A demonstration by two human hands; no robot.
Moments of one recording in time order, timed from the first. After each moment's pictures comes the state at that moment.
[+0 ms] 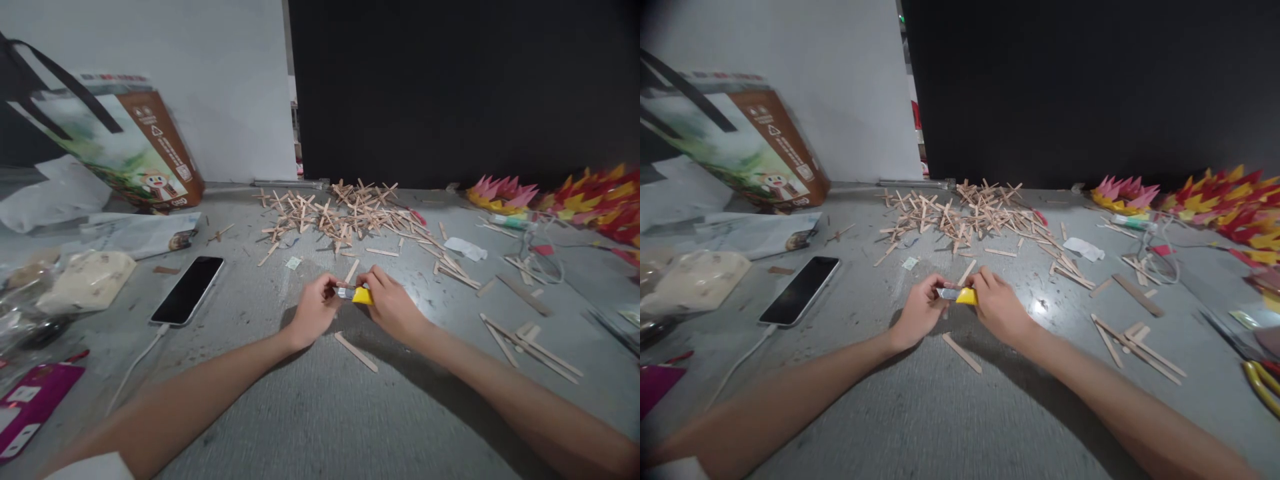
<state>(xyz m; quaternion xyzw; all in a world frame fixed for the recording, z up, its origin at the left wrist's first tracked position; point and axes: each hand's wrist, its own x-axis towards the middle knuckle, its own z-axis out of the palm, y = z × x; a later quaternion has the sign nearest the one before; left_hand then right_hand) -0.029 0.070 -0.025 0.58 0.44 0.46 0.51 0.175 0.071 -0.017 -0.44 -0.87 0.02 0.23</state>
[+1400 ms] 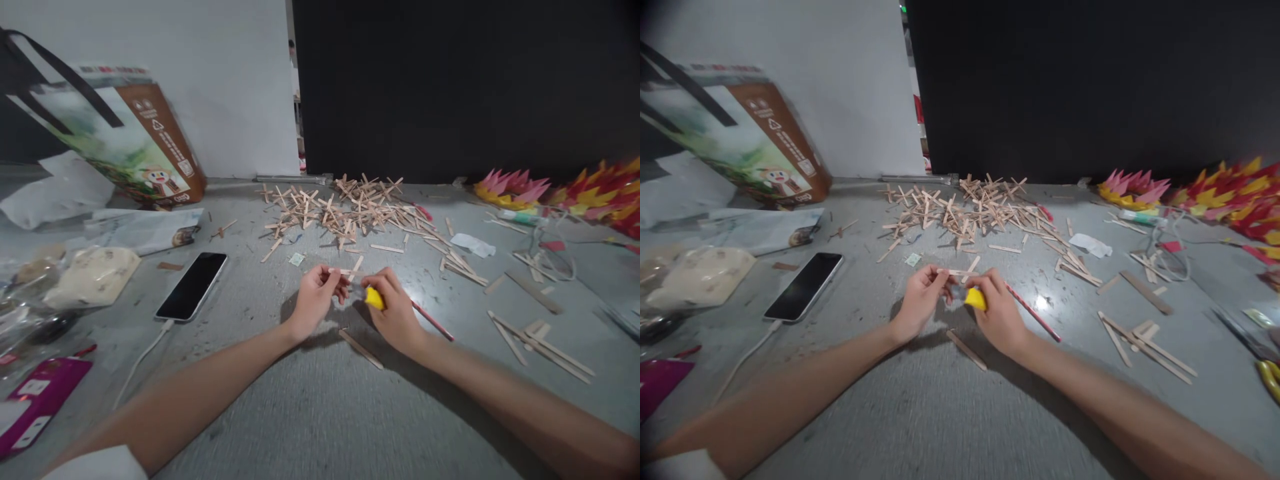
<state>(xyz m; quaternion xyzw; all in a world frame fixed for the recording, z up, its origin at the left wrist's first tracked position) -0.025 0.083 -0.025 0.45 0.40 0.54 0.59 0.158 0.052 -0.032 -0.45 -0.78 0.14 0.42</state>
